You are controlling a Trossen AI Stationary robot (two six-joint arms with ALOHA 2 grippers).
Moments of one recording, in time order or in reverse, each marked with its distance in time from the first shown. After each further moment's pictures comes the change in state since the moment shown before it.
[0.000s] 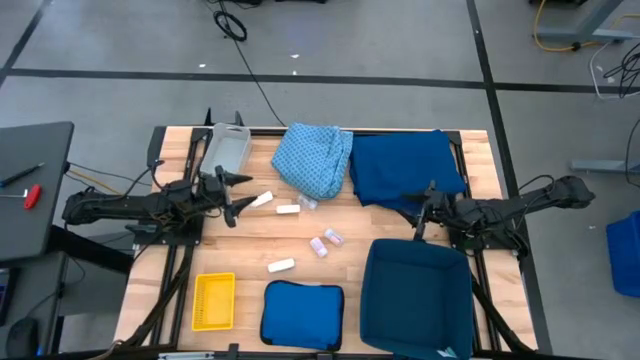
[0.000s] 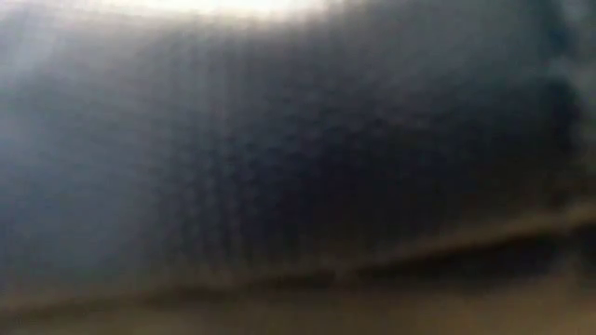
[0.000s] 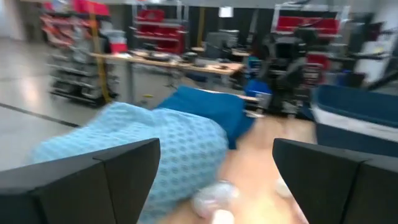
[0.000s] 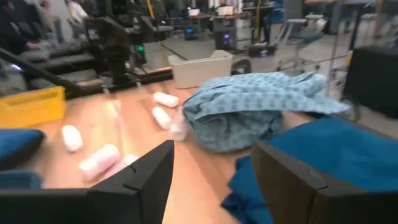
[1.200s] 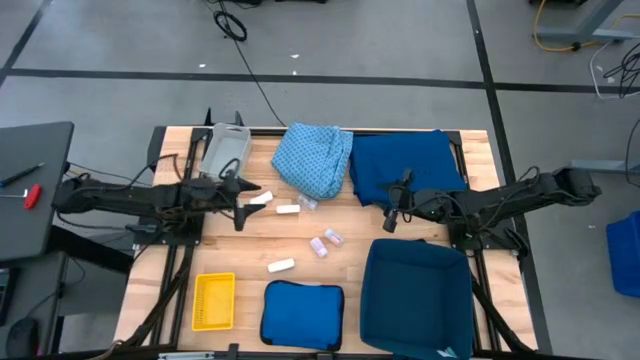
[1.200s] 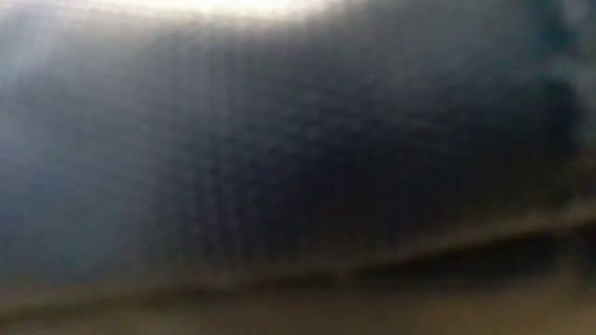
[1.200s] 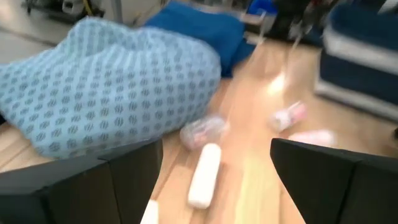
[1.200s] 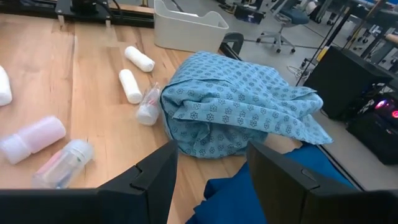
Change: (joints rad) left arm 0.002 0.376 0.204 -0.219 0.060 -0.144; right arm -0.162 0.623 0.373 -0.007 -0.098 -0.203
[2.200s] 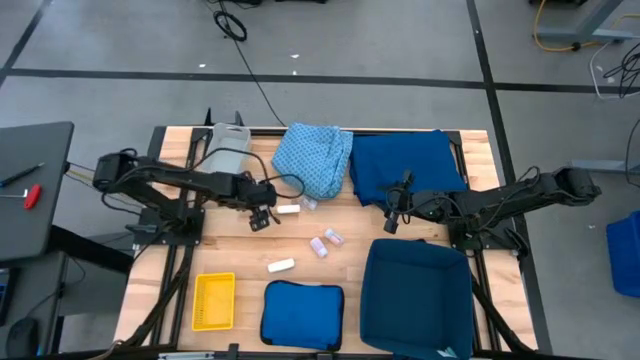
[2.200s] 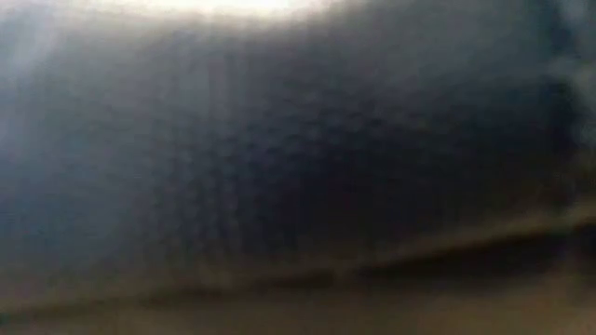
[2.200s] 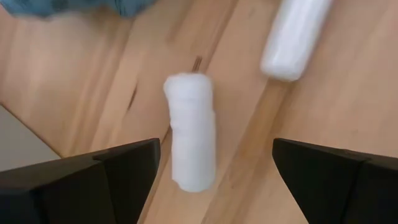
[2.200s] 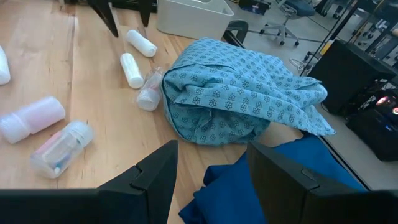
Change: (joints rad) left arm 0.046 0.798 0.494 -0.641 -0.079 -0.088; right arm 0.000 -0.001 0.000 -0.055 -0.006 -0.007
